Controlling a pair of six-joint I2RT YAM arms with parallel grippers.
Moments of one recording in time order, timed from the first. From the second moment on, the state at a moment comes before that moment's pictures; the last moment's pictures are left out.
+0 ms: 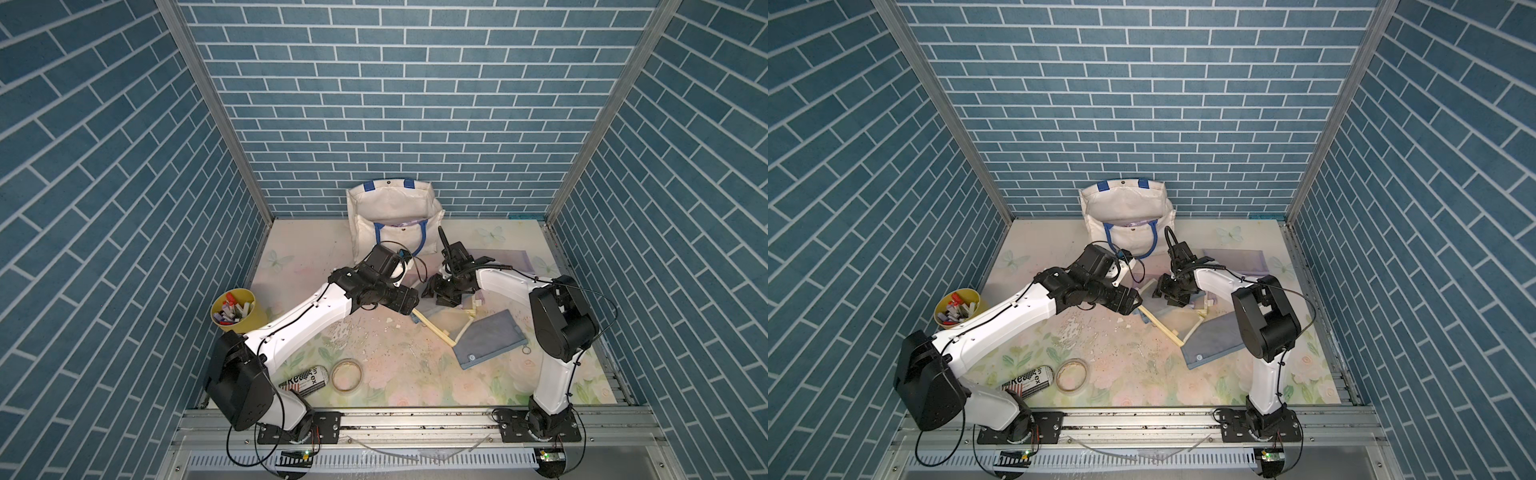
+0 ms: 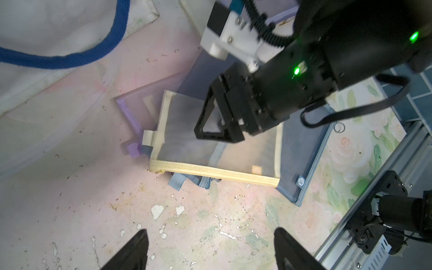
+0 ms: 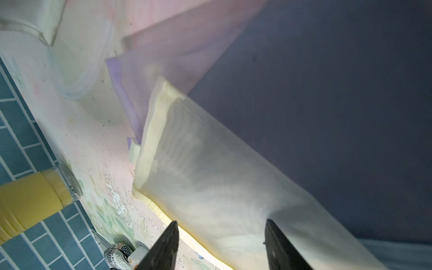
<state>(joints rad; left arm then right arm) -0.70 1.46 1.20 -0.67 0.17 -0.23 0.53 1.89 1.30 -0.58 -0.41 0.76</state>
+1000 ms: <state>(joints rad) -0.80 1.52 0.98 -0.55 0.25 -0.38 0.40 1.91 1.27 -0.63 -0.42 0.64</state>
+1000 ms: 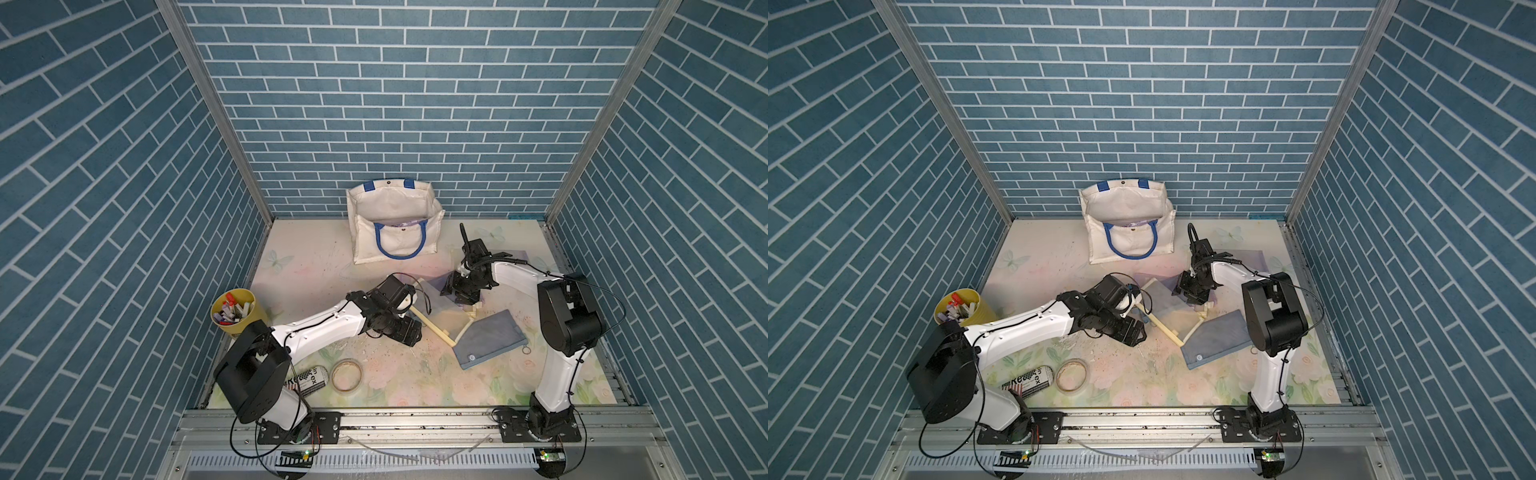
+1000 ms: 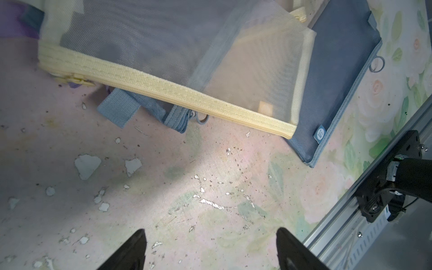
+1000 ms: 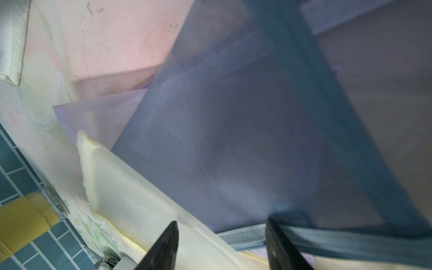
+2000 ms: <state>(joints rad) -0.69 1.55 0.76 -0.06 0.31 -0.72 0.42 1.88 1.21 -0.66 -0.52 0.56</state>
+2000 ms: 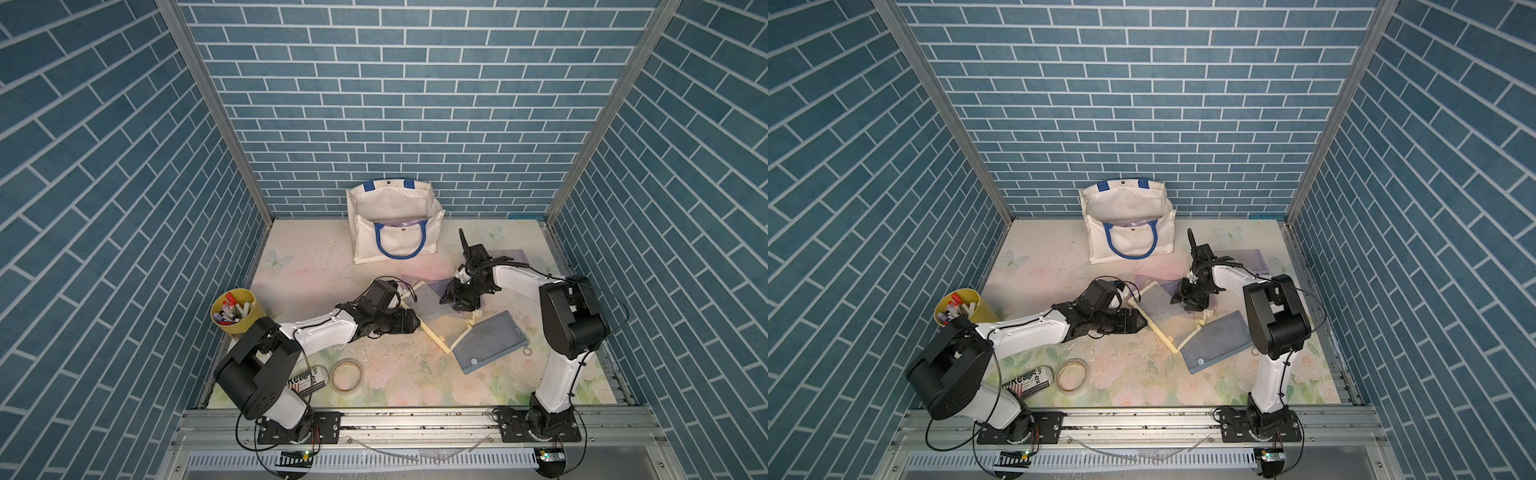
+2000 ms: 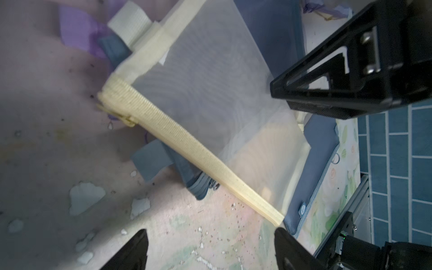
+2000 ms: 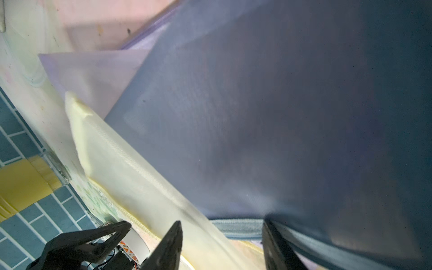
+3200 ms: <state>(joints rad) -0.58 1.59 0.72 0.20 0.38 -0.88 0.48 1.76 1.14 -0.47 -0.72 0.61</state>
